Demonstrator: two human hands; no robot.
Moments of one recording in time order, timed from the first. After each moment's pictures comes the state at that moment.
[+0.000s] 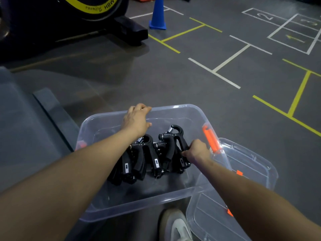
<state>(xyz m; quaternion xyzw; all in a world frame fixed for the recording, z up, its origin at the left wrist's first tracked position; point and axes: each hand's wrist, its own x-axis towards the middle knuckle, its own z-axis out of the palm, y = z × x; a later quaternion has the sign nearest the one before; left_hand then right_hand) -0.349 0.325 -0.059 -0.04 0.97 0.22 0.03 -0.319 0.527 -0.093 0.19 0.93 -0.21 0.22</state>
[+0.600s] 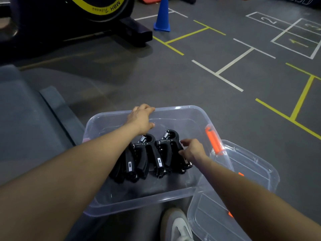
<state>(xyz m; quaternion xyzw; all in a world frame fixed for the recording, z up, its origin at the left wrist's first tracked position) -0.351 0.321 -0.047 -0.02 0.97 0.22 0.09 -0.316 0.514 -0.082 0.12 0.90 -0.34 0.22</state>
